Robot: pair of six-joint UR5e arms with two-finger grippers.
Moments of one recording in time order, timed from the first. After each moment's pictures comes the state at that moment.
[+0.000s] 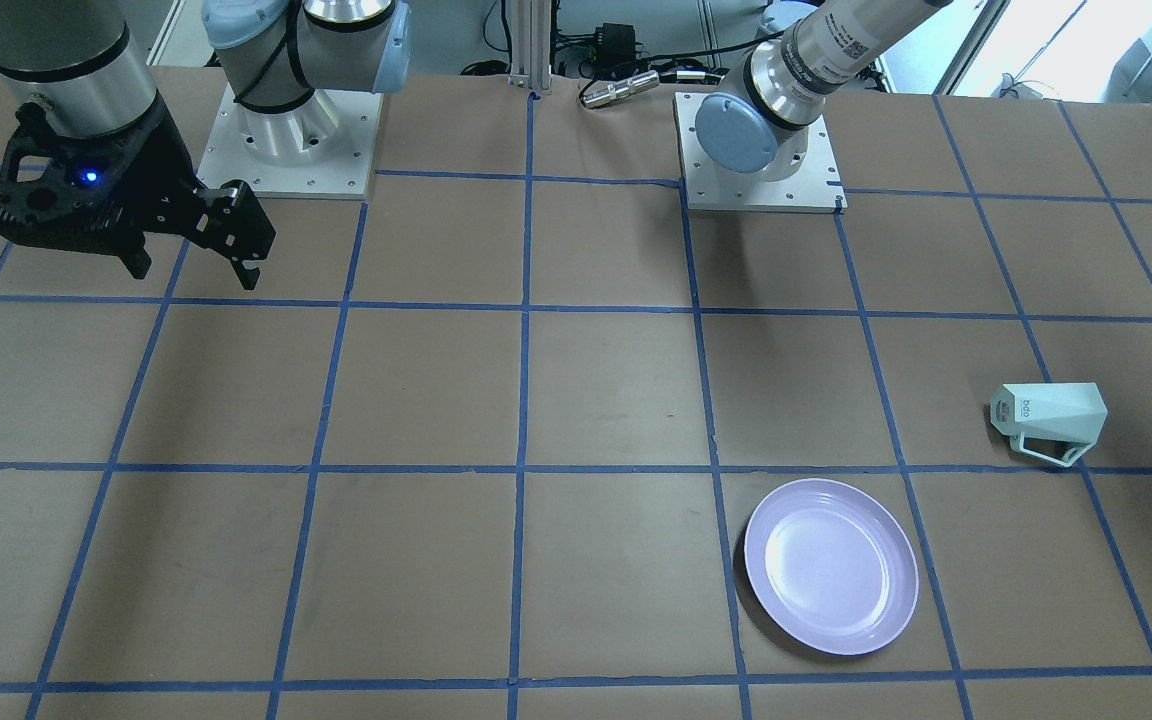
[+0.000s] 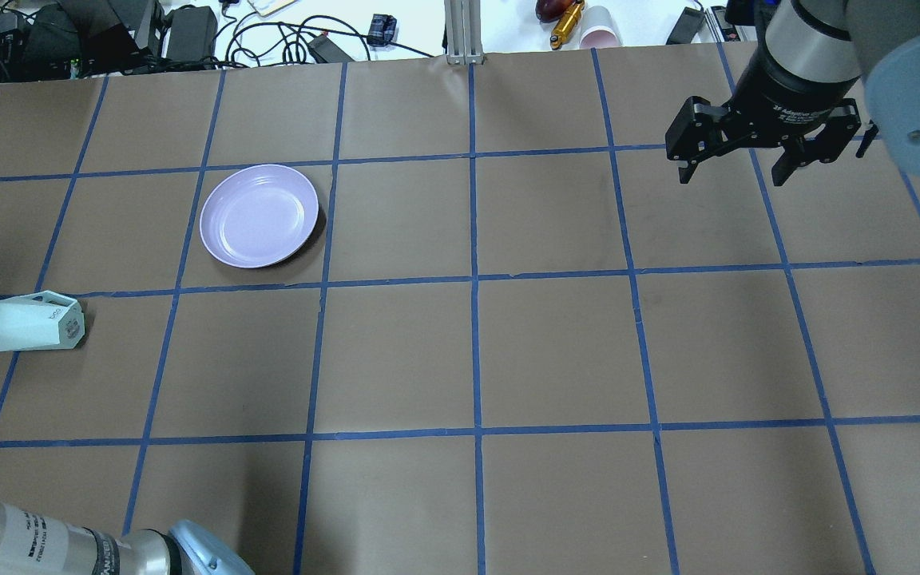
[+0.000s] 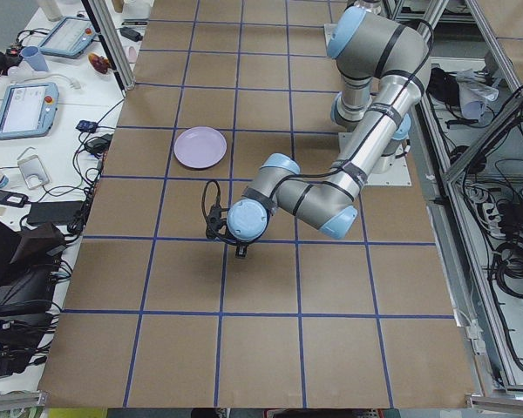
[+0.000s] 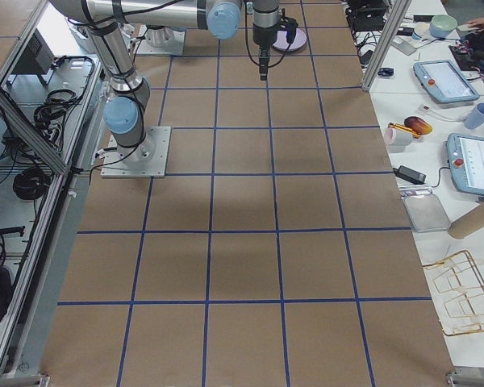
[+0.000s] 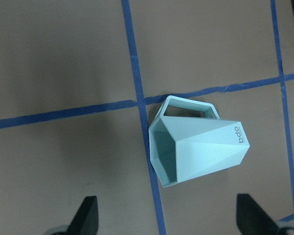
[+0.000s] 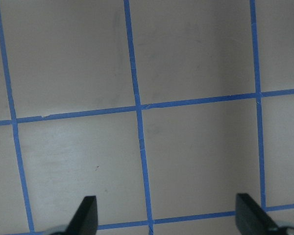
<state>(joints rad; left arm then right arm) -0.58 -2.04 -1.42 -1.51 1.34 1.17 1.52 -1.59 1.64 -1.68 -1.58 0.04</state>
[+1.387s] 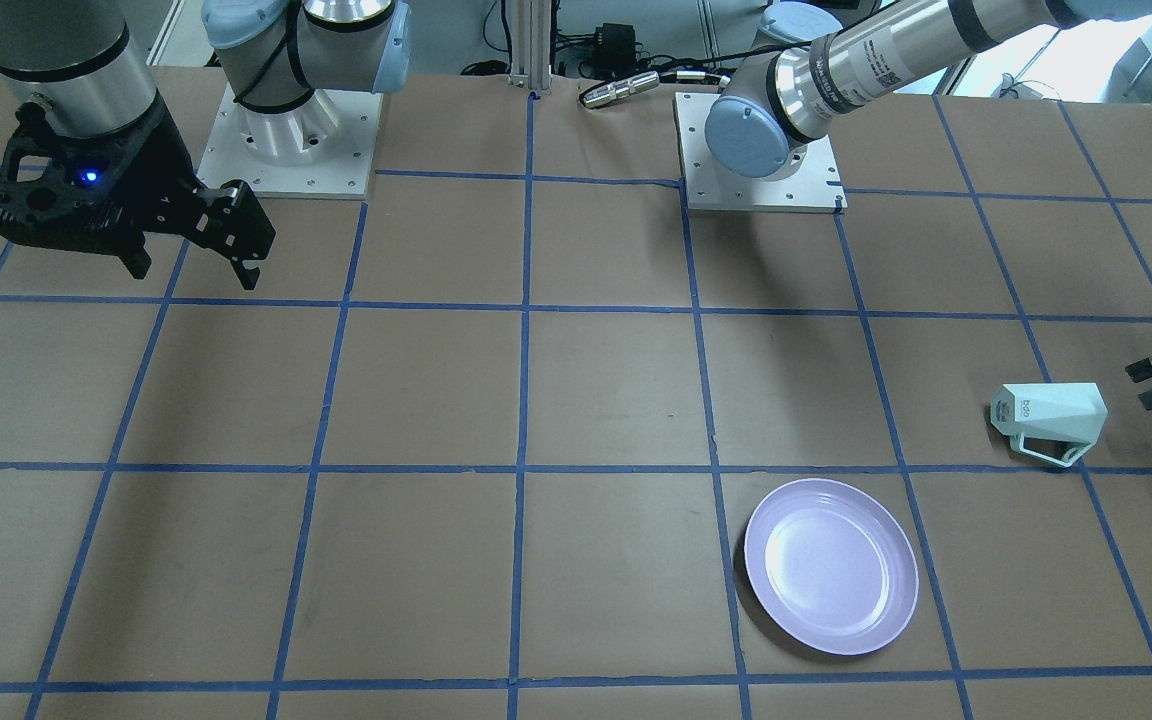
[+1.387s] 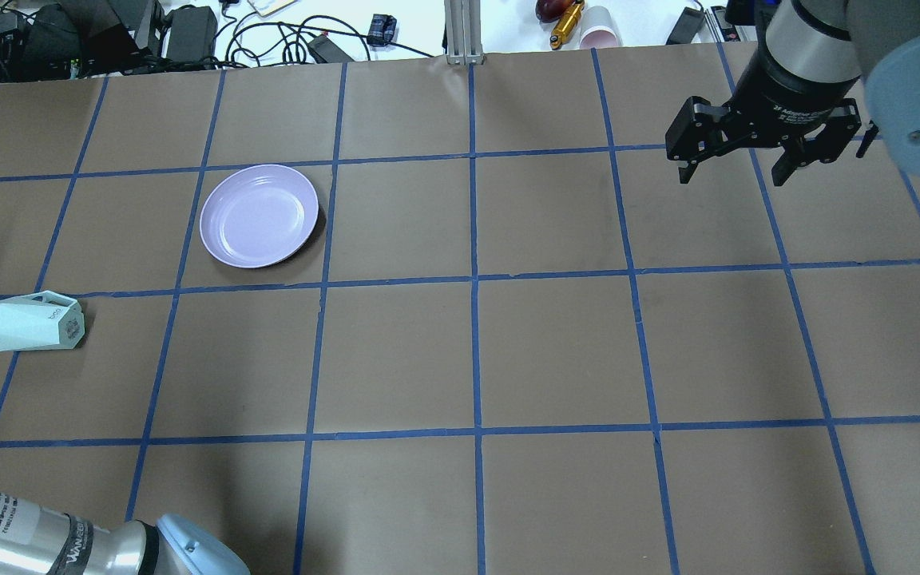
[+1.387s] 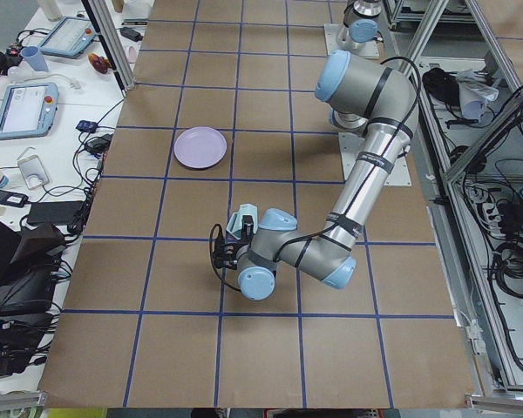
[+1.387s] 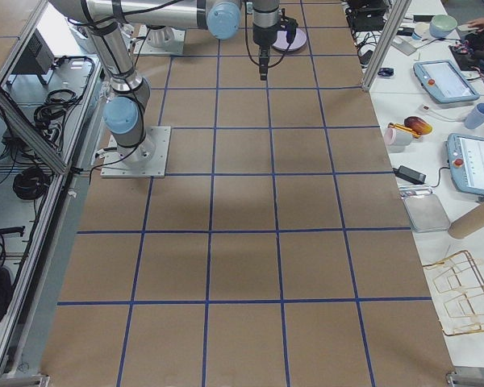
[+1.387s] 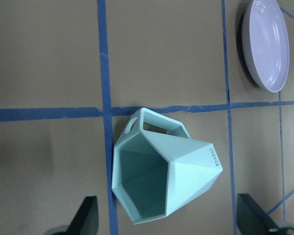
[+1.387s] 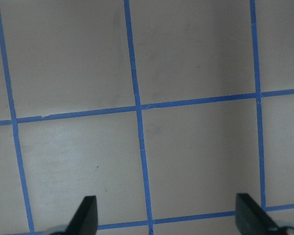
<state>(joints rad) -0.50 -2.24 -1.31 -1.84 1.09 1.22 1.52 -1.59 1.64 -1.68 -1.58 0.04</state>
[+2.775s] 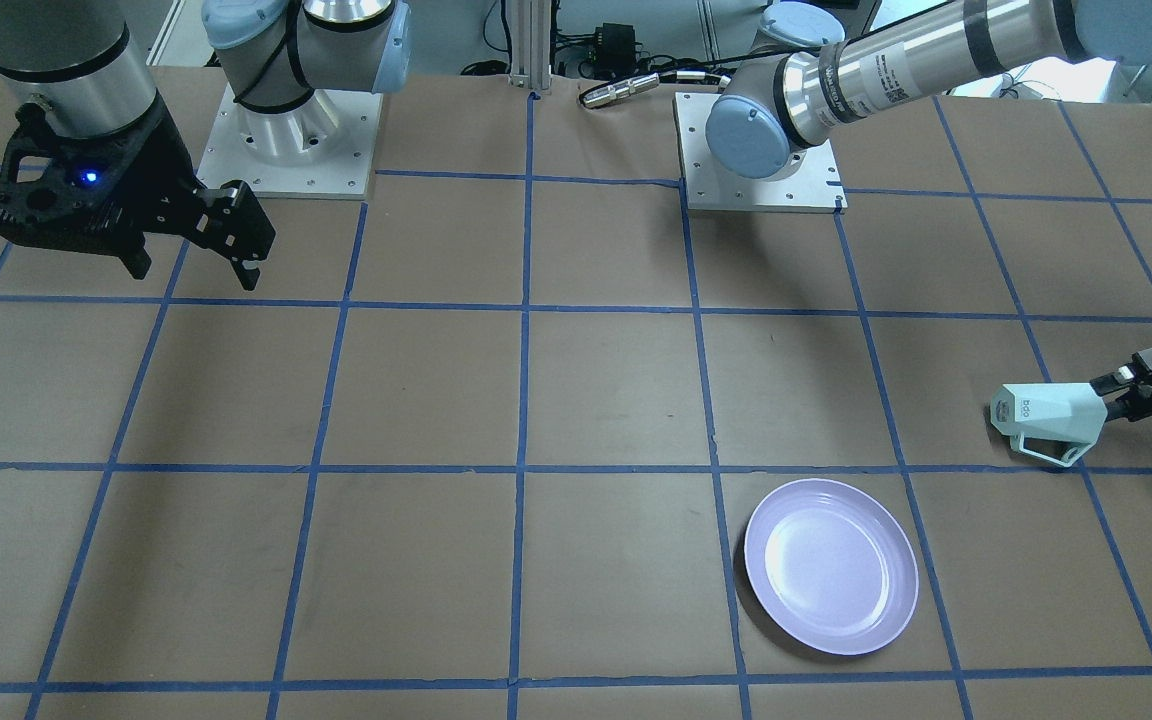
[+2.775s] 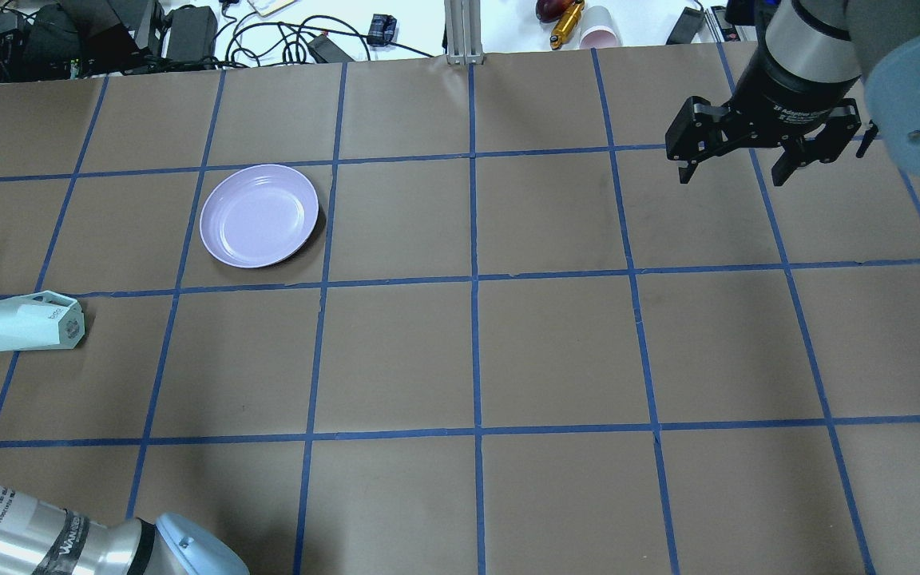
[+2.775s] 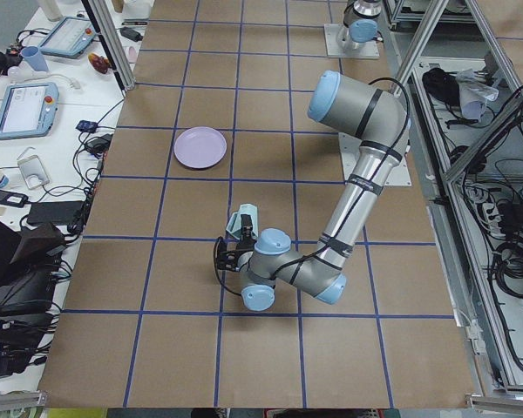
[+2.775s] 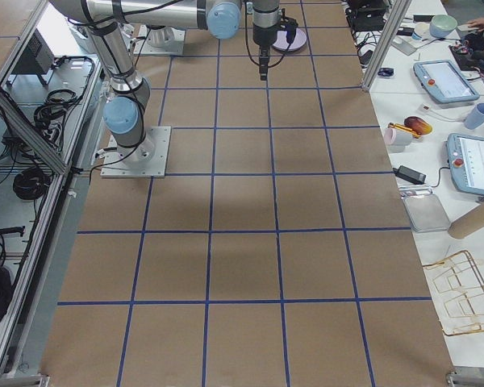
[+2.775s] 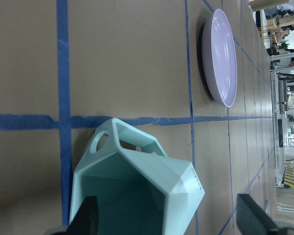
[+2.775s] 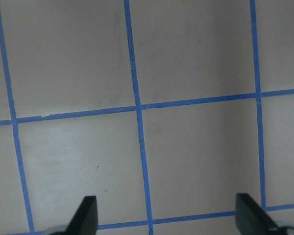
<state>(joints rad) -0.50 -2.34 -1.30 -1.99 0.99 1.30 1.52 -1.59 1.64 -1.68 -1.58 0.04</state>
